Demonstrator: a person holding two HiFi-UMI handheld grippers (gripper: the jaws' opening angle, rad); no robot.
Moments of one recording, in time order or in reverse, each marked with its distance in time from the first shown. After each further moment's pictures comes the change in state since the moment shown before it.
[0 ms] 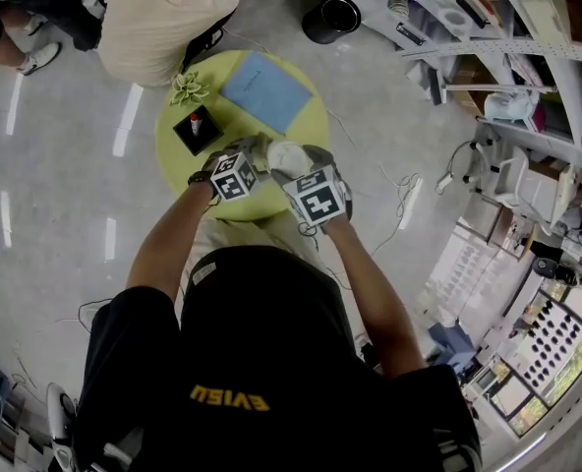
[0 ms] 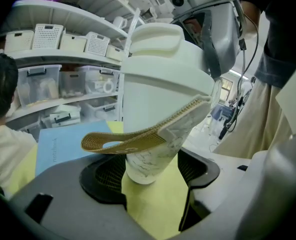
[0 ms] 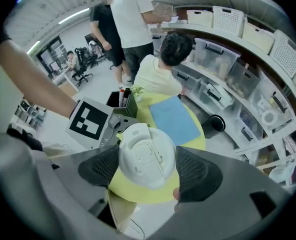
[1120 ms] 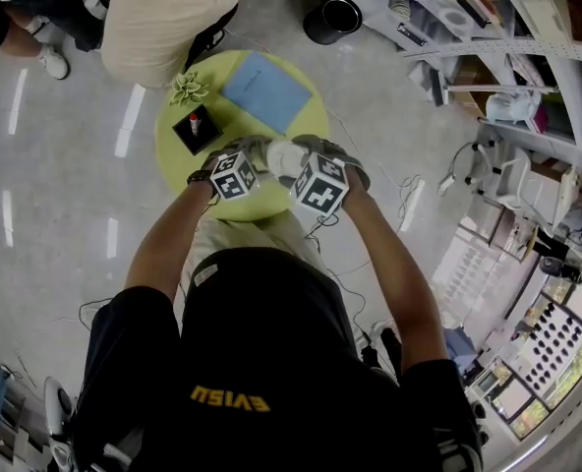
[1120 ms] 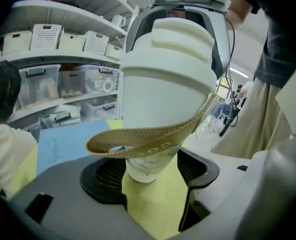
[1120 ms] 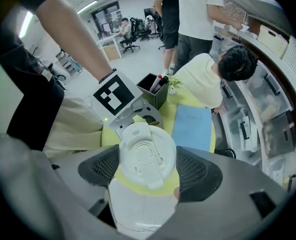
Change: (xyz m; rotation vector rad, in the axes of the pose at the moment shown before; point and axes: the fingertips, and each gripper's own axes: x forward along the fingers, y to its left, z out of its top) left arm 0.001 0.000 -0.002 0.011 0.022 0.004; right arm 0.002 0.011 -0.005 -0.603 0.155 0.198
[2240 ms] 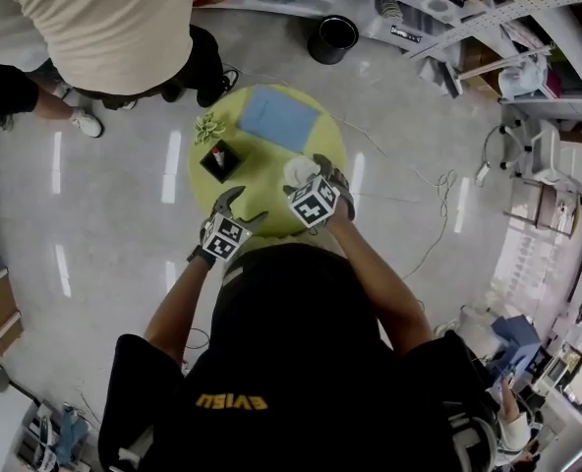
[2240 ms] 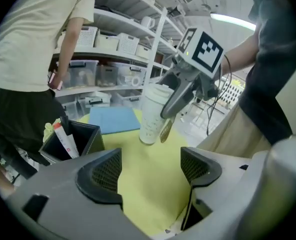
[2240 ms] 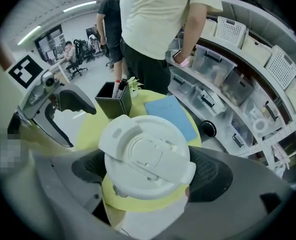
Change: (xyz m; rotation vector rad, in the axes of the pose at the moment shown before) left arm -0.132 -0.037 -0.040 -0.256 0.062 0.216; right arm 0.026 -0.012 -0.006 0.530 -0.144 -0.341
